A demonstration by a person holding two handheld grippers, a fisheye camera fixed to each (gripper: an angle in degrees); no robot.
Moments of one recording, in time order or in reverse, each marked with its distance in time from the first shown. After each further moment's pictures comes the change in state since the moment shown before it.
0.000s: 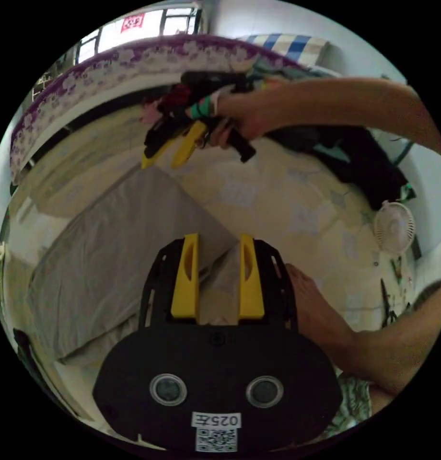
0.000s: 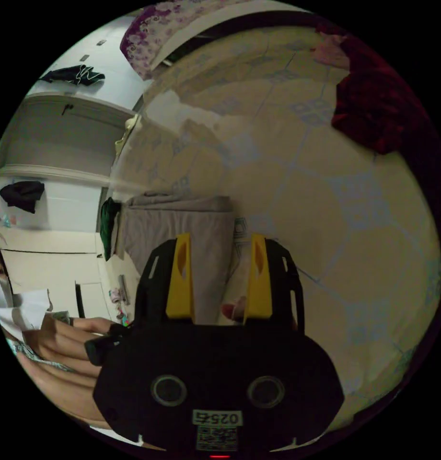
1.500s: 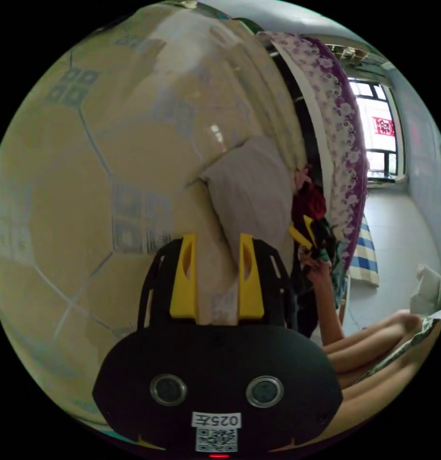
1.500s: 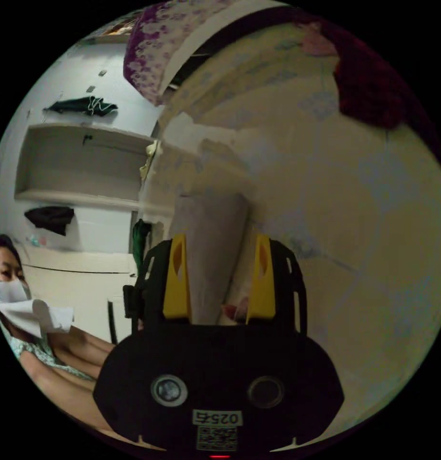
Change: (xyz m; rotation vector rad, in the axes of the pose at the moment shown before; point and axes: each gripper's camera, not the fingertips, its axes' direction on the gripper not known) left arm -0.314 0.318 -0.179 0.219 0.375 -1.218; right arm 0.074 0.073 -0.004 0.128 -0.227 0.119
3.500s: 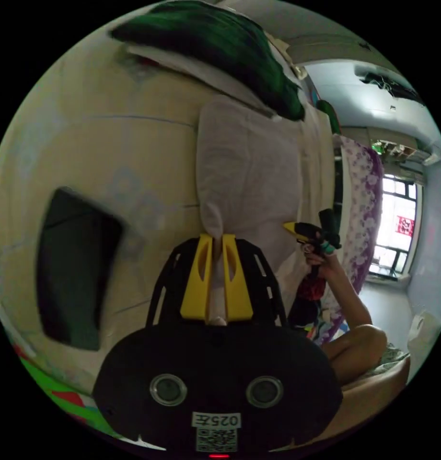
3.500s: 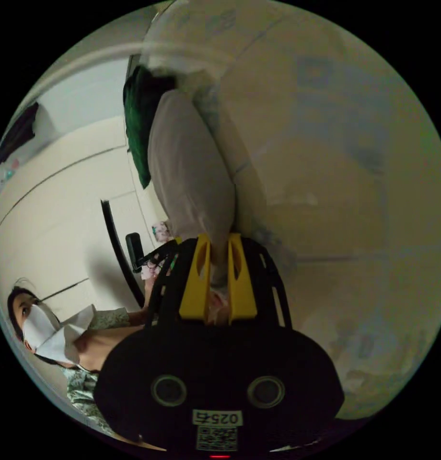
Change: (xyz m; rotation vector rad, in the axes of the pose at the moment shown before) left arm -0.186 -0.050 -0.206 0.241 -0.018 -0.429; right arm -0.311 -0.223 0.503 -0.963 0.058 -0.259
